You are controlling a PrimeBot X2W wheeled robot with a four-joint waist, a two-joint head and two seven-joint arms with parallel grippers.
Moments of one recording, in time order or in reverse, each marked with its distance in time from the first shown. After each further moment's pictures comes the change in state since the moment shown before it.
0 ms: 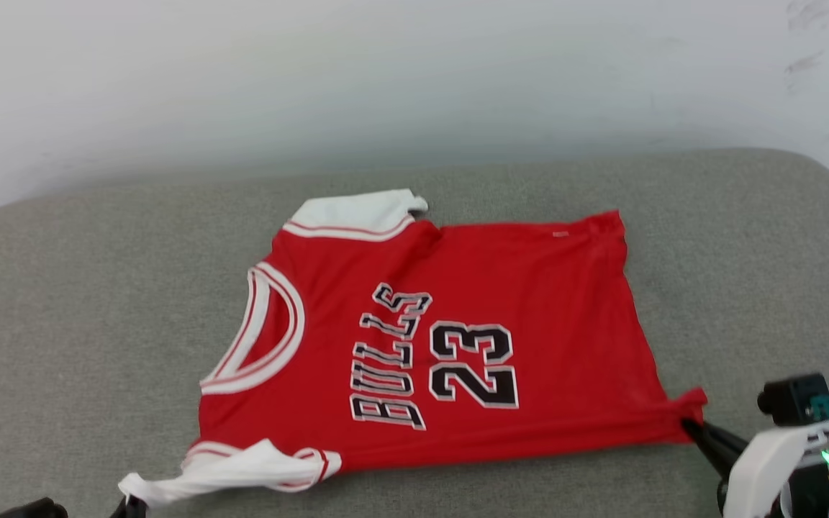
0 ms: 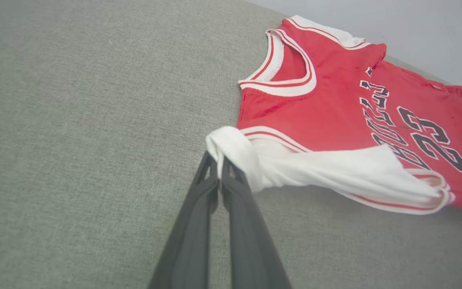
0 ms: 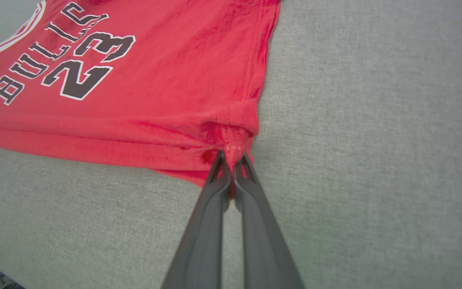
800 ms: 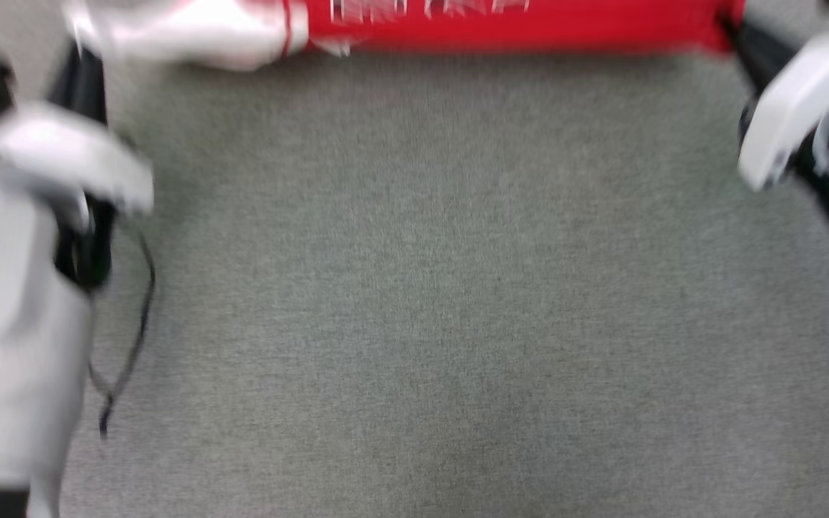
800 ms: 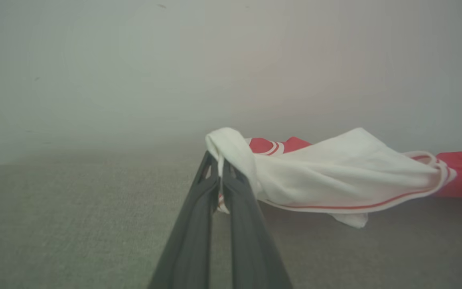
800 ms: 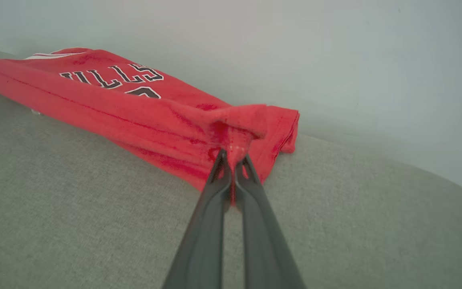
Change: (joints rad) left arm -1.252 -0.093 -0.115 0.878 0.208 -0.373 -0.266; right arm -0.908 0.042 0.195 0.296 -0.023 -0.001 -0.069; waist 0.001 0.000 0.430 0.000
